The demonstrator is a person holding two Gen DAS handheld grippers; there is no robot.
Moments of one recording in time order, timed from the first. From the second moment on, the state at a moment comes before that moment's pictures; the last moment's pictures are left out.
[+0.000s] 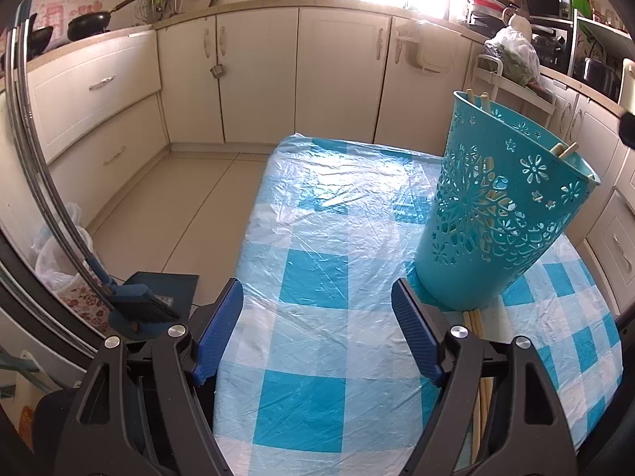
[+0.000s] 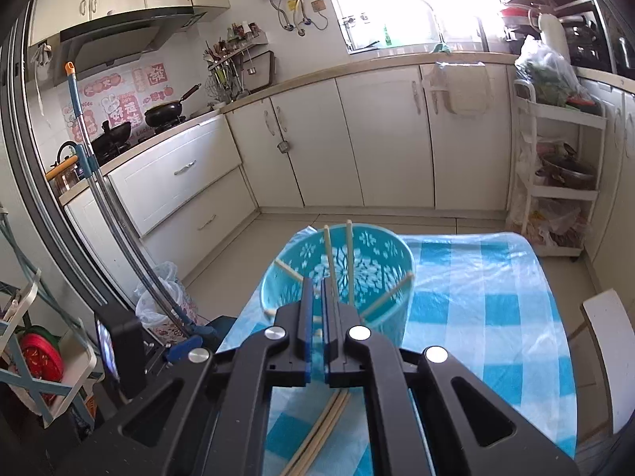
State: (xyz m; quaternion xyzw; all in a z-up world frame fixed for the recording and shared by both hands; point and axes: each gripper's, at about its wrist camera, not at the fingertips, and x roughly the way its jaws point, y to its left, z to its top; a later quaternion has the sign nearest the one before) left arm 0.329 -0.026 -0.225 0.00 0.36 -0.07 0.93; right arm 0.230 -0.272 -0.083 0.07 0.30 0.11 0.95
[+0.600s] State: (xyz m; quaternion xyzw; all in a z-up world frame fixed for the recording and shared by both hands) left arm 0.308 -0.017 -0.220 0.00 0.35 -0.07 0.93; right arm 0.188 -0.284 -0.155 0.10 0.39 0.03 0.91
